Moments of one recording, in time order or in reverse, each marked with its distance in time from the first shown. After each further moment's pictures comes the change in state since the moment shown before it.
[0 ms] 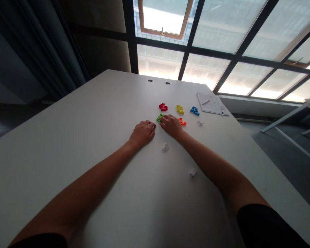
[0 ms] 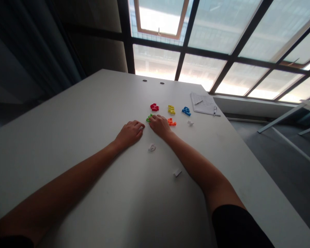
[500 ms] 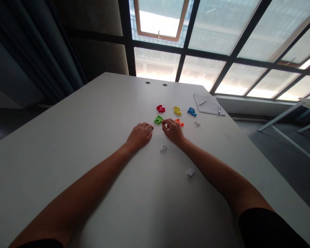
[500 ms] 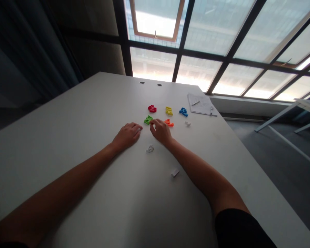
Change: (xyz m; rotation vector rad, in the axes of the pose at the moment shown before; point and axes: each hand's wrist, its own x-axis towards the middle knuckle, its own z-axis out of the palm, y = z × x) left_hand 0.000 -0.005 0.002 -0.044 -0.010 0.027; right_hand -0.034 -0.002 -0.002 0.351 0.258 0.110
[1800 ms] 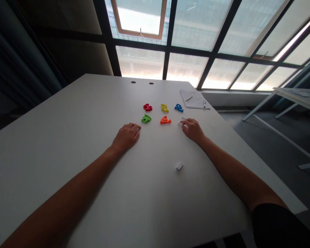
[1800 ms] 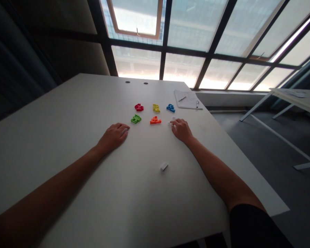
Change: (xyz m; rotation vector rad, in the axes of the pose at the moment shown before) left_hand 0.002 -0.007 0.005 0.001 0.007 0.031; right_hand -0.075 0.113 -0.105 -0.387 -0.094 0.148
